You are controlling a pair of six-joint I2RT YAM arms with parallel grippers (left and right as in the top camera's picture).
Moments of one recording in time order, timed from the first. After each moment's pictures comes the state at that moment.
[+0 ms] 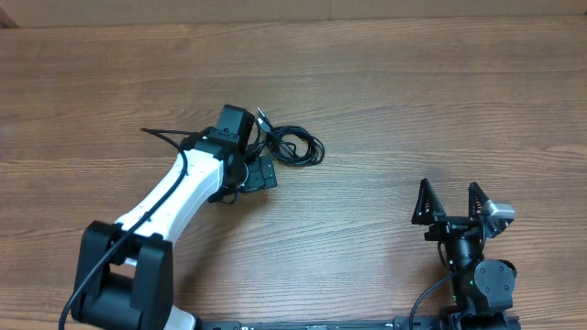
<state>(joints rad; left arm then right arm) -0.31 1.68 1.08 -0.78 0.07 -0.55 0.11 0.01 0.02 -0.02 0.07 0.32</state>
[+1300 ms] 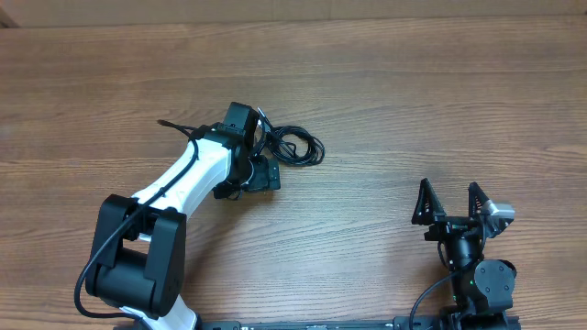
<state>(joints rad) -0.31 1.80 1.13 -0.78 0.14 -0.44 0.11 0.01 0.02 -0.02 0.07 0.32</state>
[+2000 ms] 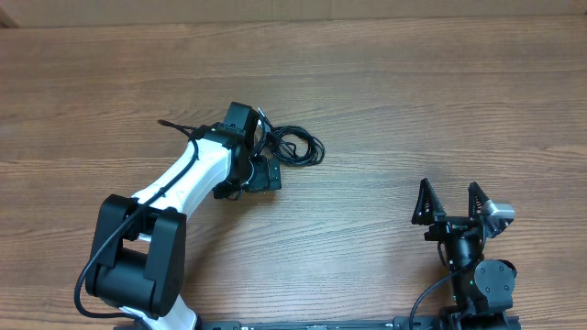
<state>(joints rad) -0.31 1.80 1.13 -0.78 0.14 -0.43 0.11 0.01 0.02 -0.02 0.07 0.32</state>
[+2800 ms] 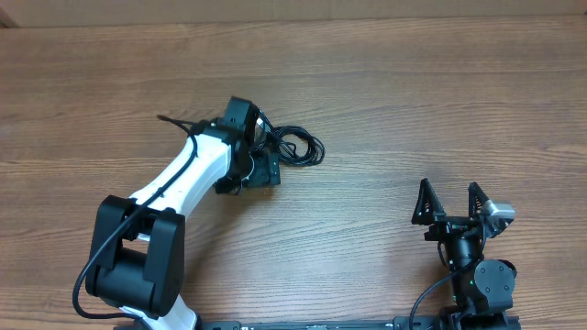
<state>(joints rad) -0.31 1.80 1.20 -0.84 0.14 -0.43 0.11 0.01 0.02 -0.02 0.07 0.32</state>
